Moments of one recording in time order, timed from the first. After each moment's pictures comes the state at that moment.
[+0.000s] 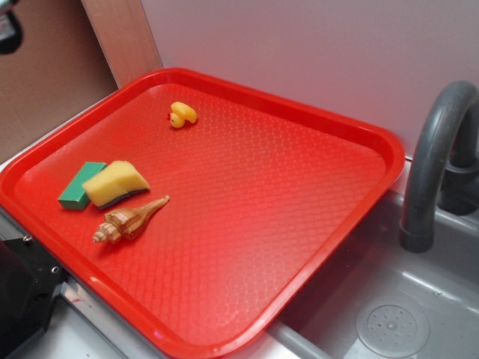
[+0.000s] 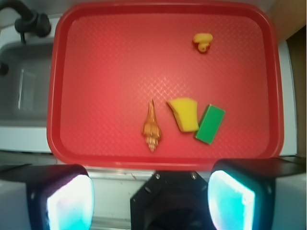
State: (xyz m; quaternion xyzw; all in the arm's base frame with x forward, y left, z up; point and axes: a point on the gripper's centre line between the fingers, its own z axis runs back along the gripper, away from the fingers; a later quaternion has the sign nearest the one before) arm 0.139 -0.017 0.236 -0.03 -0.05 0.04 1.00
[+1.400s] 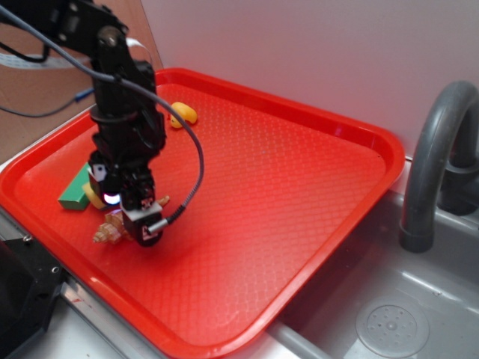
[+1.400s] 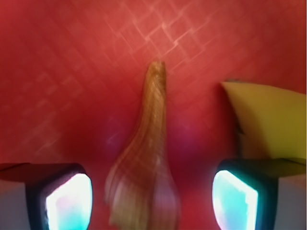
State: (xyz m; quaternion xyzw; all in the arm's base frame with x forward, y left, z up) arm 0.169 -0.026 0.031 0.01 0.12 -0.02 0.99
